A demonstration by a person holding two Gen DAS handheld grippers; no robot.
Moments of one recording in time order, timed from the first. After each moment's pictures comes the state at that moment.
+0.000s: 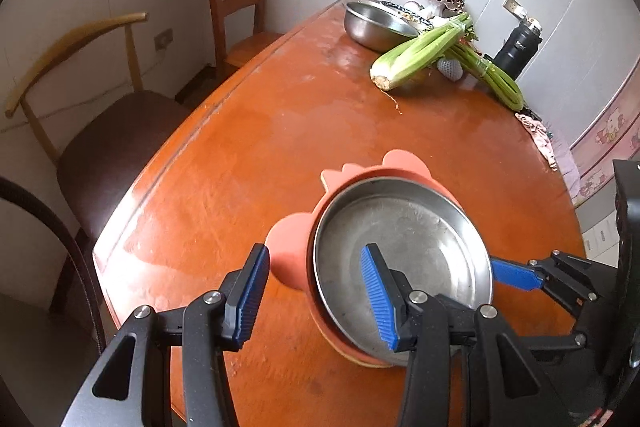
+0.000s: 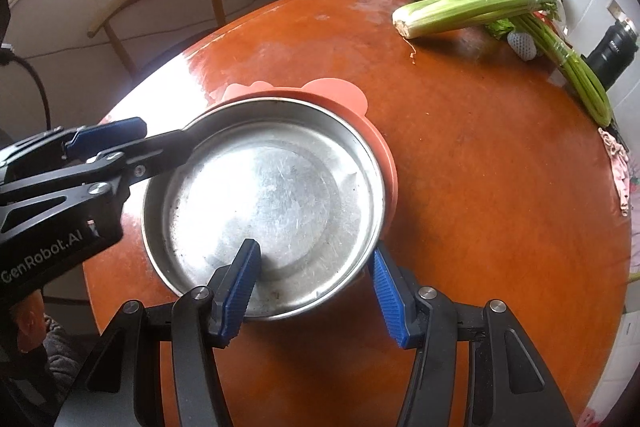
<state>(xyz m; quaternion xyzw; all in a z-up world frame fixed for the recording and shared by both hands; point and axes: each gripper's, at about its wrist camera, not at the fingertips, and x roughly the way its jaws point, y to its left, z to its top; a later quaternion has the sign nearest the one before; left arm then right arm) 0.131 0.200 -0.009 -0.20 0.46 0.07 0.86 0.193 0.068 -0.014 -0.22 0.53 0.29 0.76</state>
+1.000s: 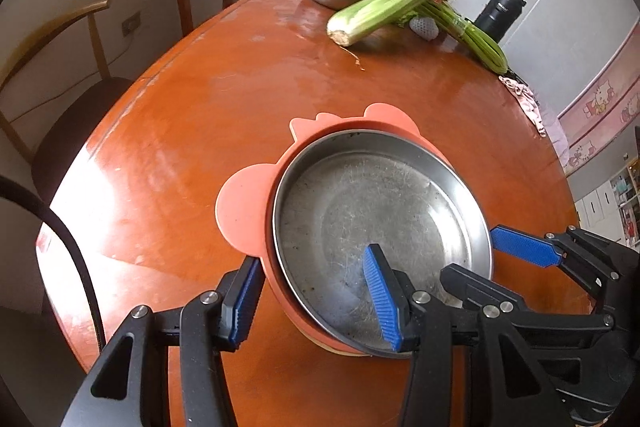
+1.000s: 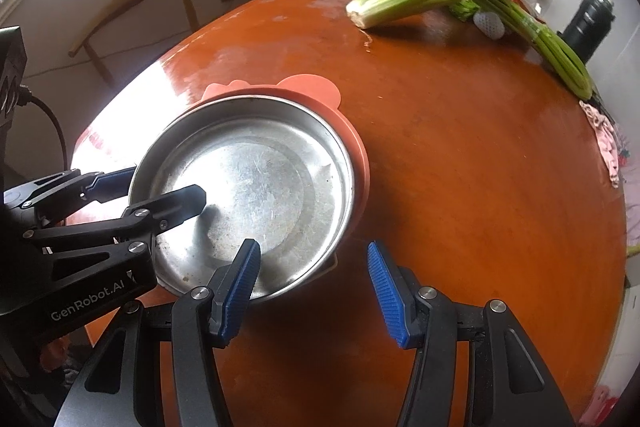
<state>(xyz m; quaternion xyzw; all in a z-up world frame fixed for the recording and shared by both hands) 0.153 0.156 -0.031 -0.18 0.50 0.03 0.85 0.205 0.030 -0.009 -0.19 0.53 0.26 0.78</state>
